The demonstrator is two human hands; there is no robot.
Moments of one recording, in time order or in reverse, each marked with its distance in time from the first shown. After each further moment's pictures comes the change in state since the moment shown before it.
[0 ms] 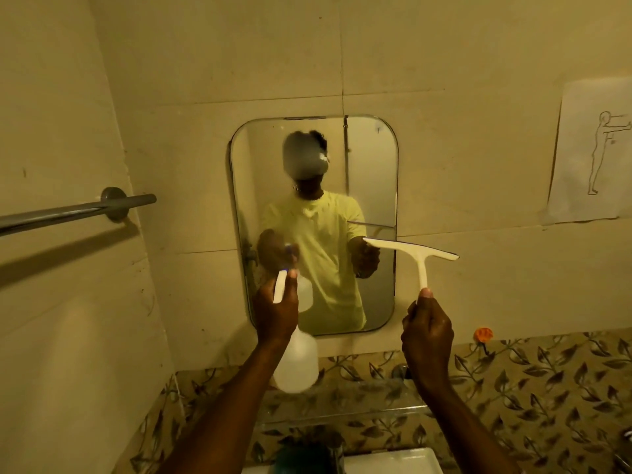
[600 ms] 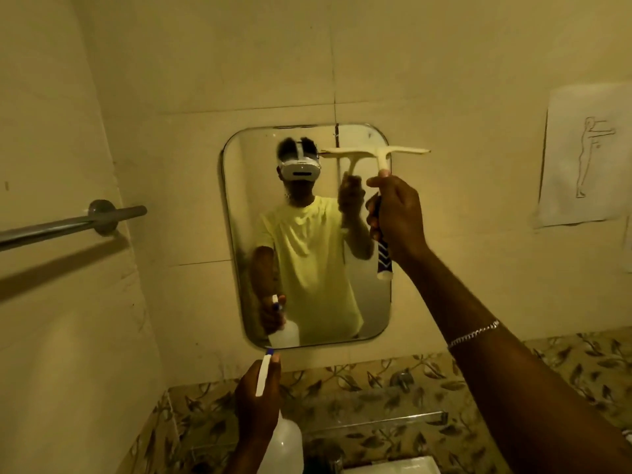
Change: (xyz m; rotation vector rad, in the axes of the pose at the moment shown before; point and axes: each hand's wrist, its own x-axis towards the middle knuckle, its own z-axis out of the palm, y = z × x) left_hand -0.073 -0.091 -0.049 0.165 -0.075 -0.047; right_hand 0.096 -0.164 0.065 0.186 -0.351 -0.164
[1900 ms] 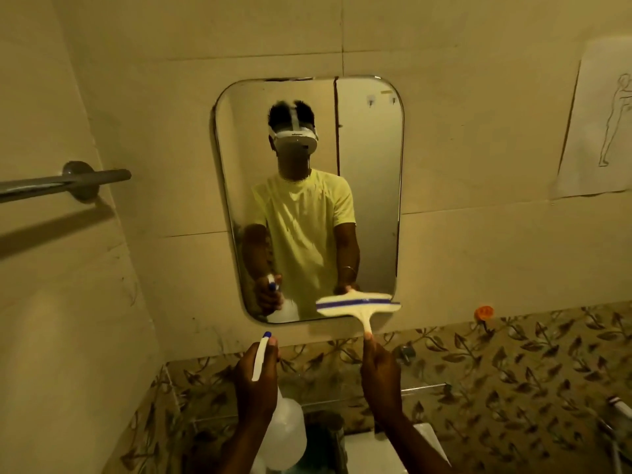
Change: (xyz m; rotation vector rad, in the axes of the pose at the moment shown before) left_hand -0.006 -0.021 0.000 -0.128 -0.011 -0.060; right_hand -0.220 0.256 -0.006 -0.344 0.087 0.413
